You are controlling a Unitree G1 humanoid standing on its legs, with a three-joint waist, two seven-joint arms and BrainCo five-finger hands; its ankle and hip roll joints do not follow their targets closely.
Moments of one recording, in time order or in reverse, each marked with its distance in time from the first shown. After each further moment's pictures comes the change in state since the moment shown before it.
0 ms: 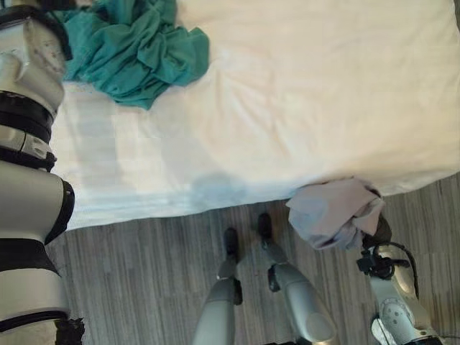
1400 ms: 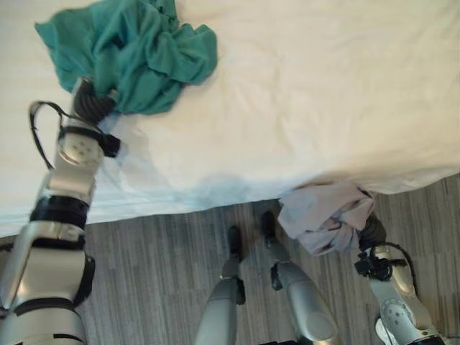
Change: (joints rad) left arm 0.880 -0.157 0.648 -0.628 -0.499 -0.190 -0.149; right arm 0.003 -0.026 -0.031 0.005 -0.008 0.030 0.013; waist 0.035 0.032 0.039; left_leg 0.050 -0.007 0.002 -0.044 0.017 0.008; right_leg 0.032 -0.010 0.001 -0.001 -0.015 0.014
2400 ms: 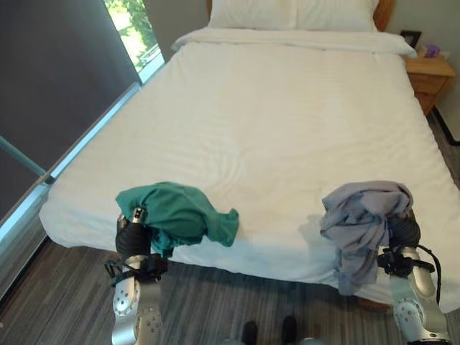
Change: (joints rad) left arm 0.876 -0.605 0.292 -0.673 -0.461 -0.092 -0.121; right arm 0.014 0.093 -0.194 0.013 -0.159 0.024 -0.084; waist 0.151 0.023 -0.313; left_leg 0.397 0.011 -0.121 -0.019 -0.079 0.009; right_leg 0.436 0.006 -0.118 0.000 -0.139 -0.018
